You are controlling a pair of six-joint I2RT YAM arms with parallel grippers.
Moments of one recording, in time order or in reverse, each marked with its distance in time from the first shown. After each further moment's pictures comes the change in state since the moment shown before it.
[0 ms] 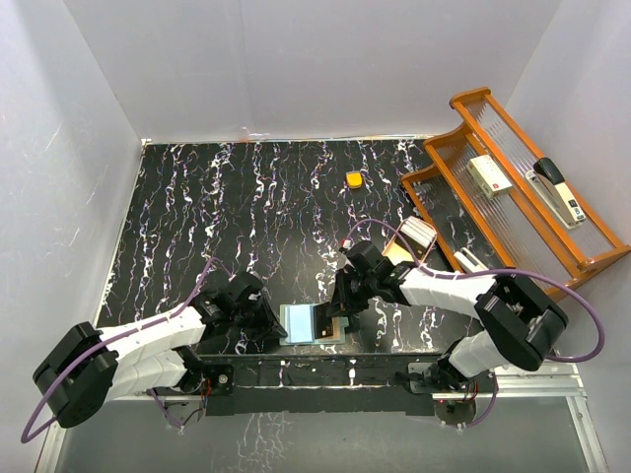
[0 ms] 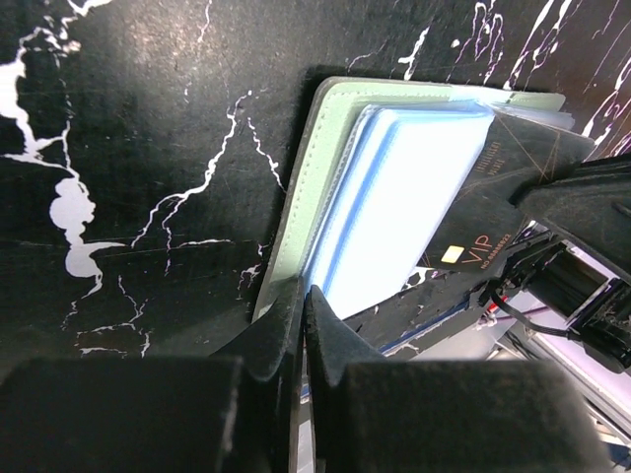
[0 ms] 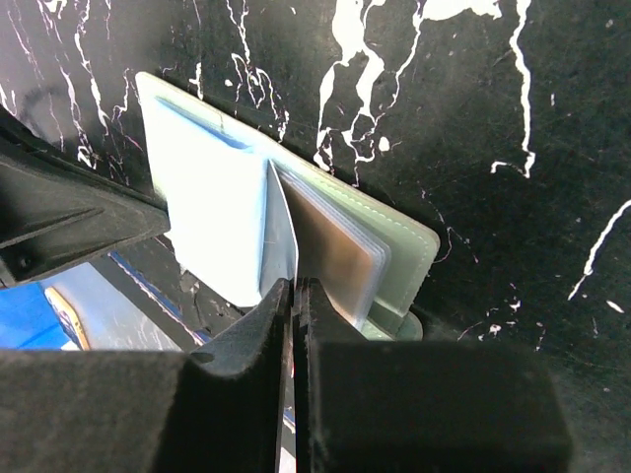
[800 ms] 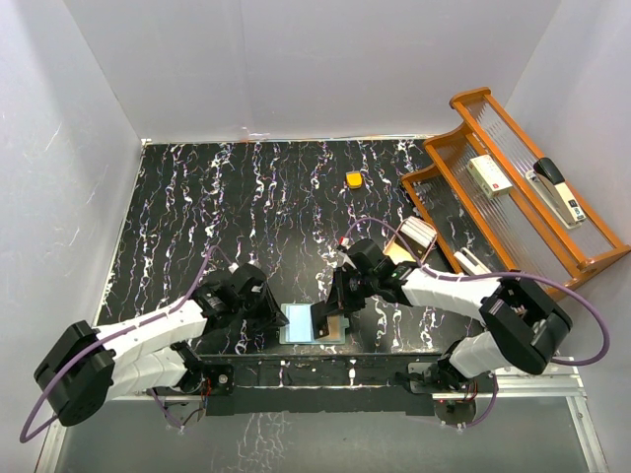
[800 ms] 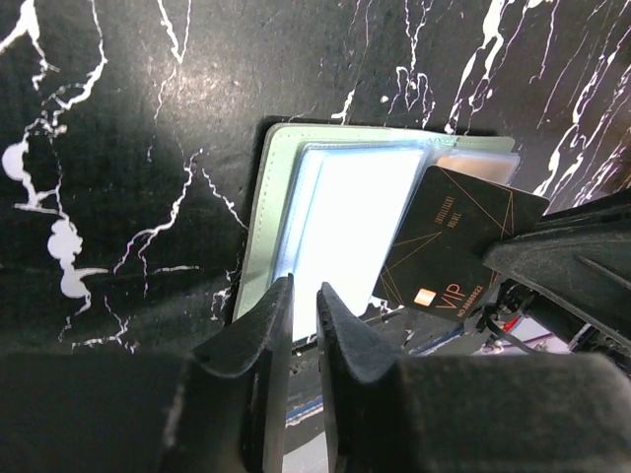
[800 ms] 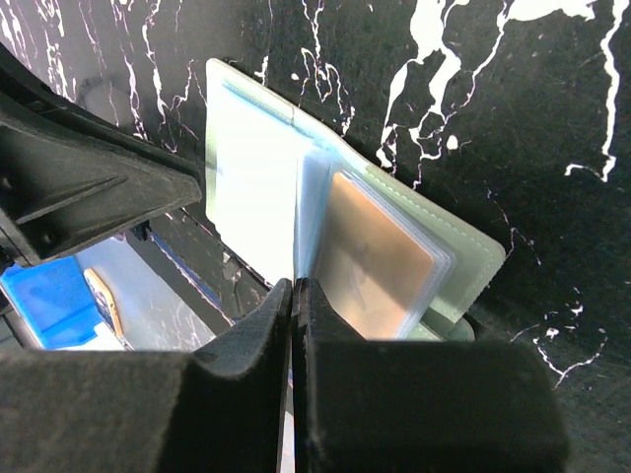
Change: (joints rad) left arm 0.000 0.002 0.092 -0.072 -0.102 0.055; right arm 0.001 -0.034 0.005 0.025 -0.061 0.035
